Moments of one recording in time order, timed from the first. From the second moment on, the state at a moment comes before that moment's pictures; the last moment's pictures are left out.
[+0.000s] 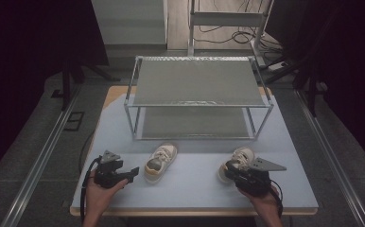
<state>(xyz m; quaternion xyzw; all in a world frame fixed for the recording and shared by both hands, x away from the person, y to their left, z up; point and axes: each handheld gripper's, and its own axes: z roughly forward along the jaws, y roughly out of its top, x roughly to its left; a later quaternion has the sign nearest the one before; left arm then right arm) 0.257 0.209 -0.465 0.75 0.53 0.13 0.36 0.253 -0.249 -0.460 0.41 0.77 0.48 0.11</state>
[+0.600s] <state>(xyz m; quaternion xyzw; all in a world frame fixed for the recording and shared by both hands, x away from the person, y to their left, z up) 0.258 0.208 -0.467 0.75 0.53 0.13 0.36 0.240 -0.252 -0.455 0.40 0.77 0.47 0.15</state>
